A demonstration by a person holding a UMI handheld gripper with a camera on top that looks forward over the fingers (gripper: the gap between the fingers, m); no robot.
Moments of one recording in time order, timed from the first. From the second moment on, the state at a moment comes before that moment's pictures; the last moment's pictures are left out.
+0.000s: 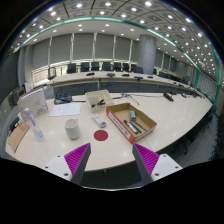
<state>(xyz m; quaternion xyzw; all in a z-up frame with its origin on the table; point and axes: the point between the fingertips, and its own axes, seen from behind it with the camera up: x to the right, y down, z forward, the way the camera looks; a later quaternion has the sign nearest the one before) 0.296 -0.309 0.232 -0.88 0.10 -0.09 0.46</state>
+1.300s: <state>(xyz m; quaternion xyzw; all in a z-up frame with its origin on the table) -0.143 -0.005 0.091 -0.81 -0.02 -0.01 0.59</state>
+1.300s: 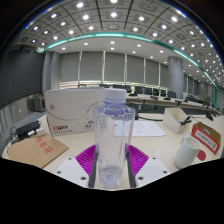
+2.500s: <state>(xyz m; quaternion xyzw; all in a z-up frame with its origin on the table) 0.005 0.009 0.180 -0.43 0.56 0.65 0.29</state>
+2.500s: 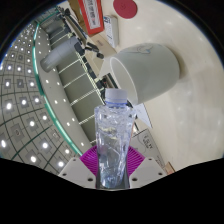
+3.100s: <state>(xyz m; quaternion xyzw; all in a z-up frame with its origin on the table) 0.098 0.002 0.297 -0.70 0.25 0.38 0.55</state>
